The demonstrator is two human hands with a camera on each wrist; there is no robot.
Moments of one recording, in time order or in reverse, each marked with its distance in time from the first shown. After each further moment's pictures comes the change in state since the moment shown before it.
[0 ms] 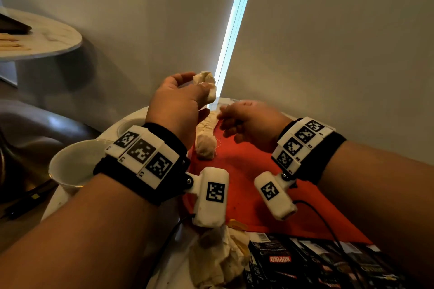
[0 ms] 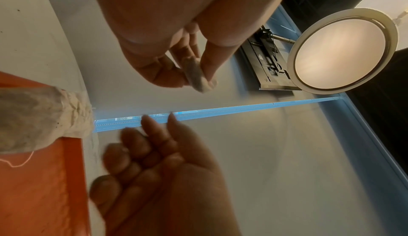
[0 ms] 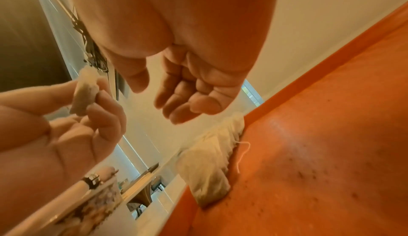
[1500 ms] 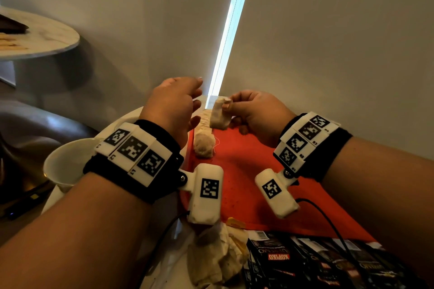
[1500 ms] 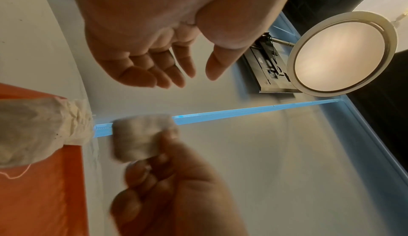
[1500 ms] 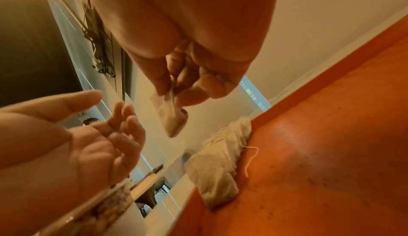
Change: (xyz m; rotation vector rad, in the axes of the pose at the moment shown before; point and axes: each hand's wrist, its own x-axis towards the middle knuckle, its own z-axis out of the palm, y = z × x) left_hand 0.000 0.005 -0.001 0.094 -0.016 -0.108; right_hand 0.000 -0.004 -0.006 0.053 0.094 -0.112
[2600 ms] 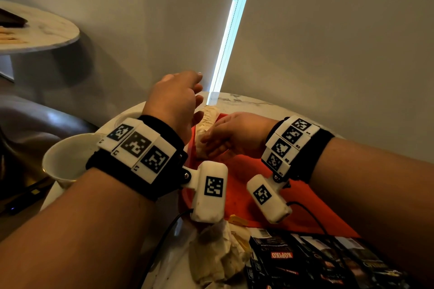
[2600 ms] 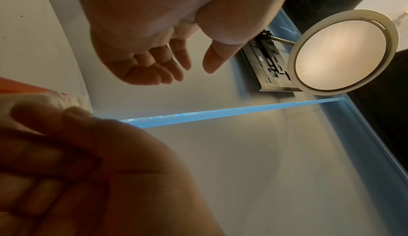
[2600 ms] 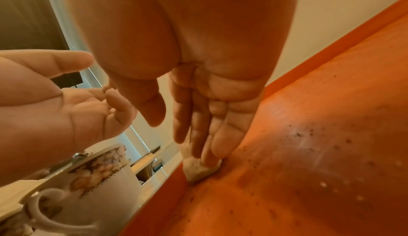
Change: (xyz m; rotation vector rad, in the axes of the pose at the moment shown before) left_hand 0.005 -0.003 0.000 0.036 0.014 0.003; right_hand 0.000 0.014 0.026 -0.173 -0.363 0.355
